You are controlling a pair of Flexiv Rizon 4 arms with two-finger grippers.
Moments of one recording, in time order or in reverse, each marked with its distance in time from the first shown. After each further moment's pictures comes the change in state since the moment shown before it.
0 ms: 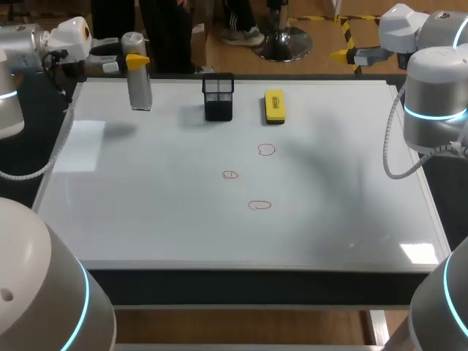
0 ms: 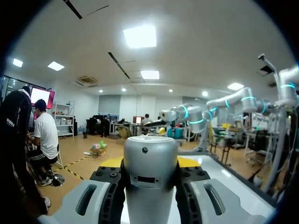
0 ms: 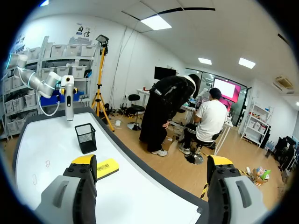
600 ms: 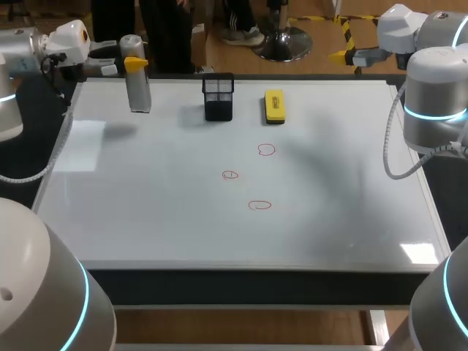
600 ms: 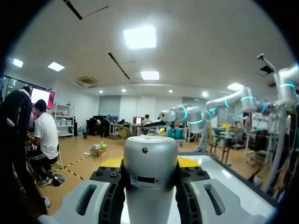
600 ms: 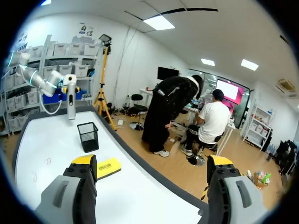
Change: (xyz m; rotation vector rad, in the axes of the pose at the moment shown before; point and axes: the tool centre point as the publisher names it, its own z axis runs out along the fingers) left arm 0.002 0.002 -0.002 0.004 -0.001 0.001; right arm 0.011 -0.003 0.006 0.002 0.046 -0.041
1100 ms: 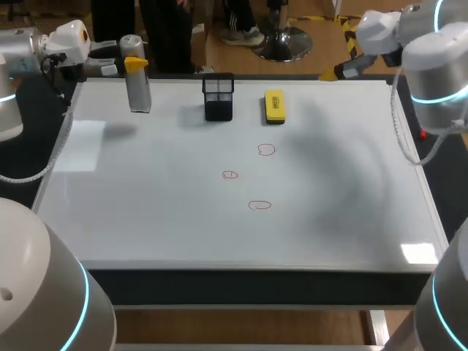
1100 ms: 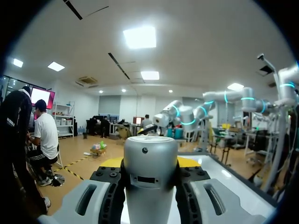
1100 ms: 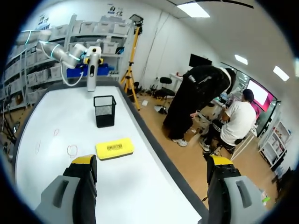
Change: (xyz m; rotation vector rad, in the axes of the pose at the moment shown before) left arm 0.000 0.000 0.000 0.000 0.000 0.000; right arm 0.021 -0.036 0.042 0.178 0.242 -0.174
